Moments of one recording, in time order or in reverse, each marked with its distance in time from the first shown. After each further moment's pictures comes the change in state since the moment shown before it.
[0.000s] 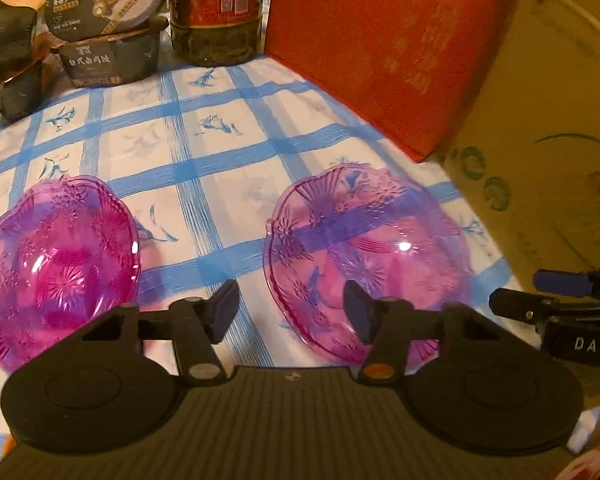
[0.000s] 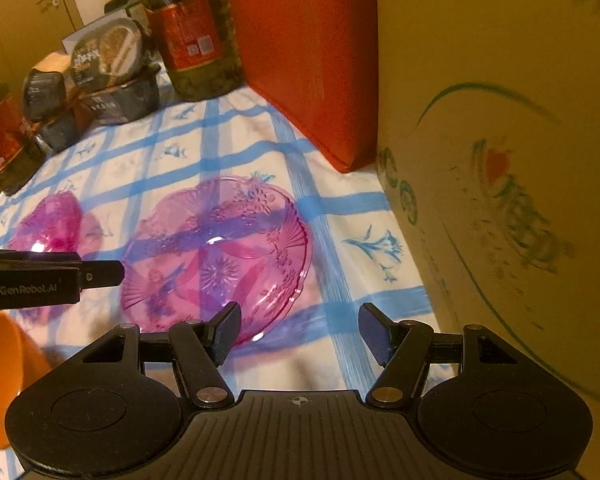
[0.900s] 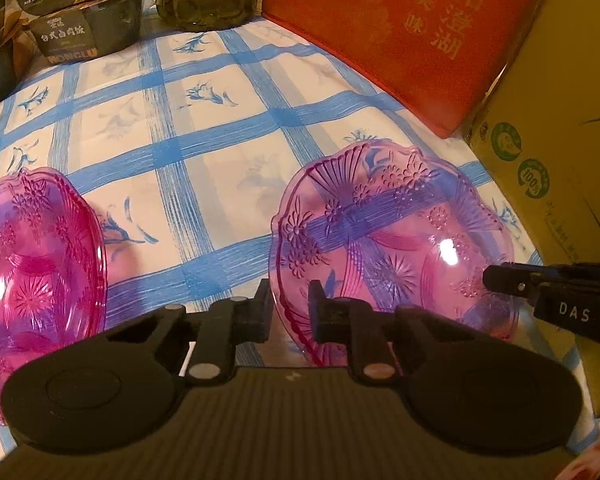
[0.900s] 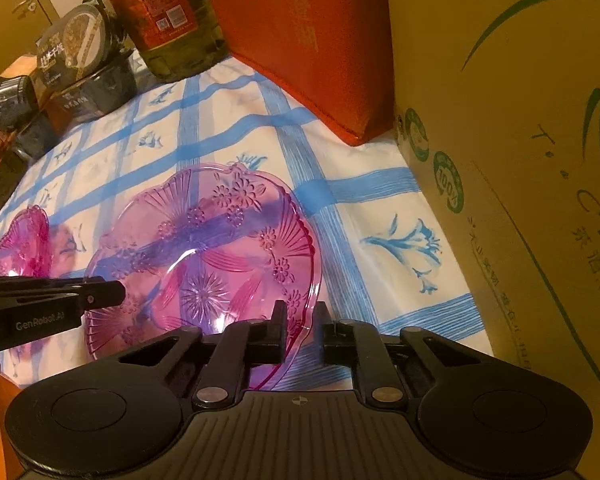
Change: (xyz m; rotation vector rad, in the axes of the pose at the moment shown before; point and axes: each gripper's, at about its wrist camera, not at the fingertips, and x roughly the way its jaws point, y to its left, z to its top) left arm 0.051 0.007 0.012 0.009 0.088 0.000; right arm 0.058 -0.009 0.016 0.085 0.066 0.037
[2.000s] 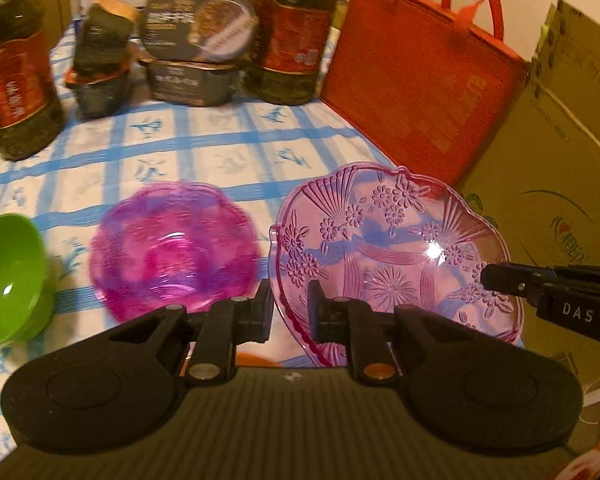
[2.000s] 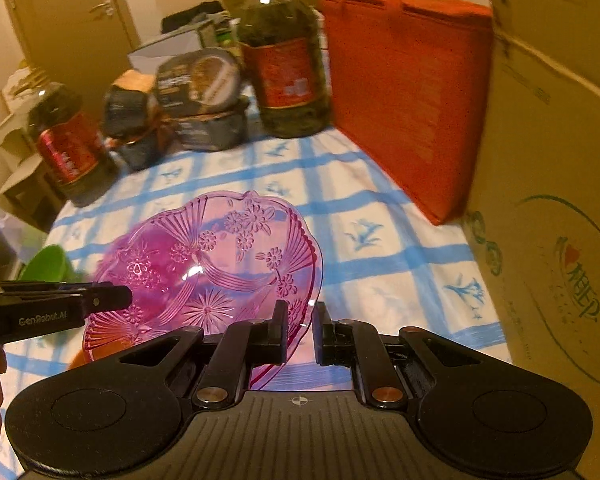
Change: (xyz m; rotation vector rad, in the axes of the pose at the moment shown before) left arm -0.173 0.082 -0.048 -0.122 -0.173 -0.006; right arm -0.125 0.130 -0.020 -0.172 -0.144 0.079
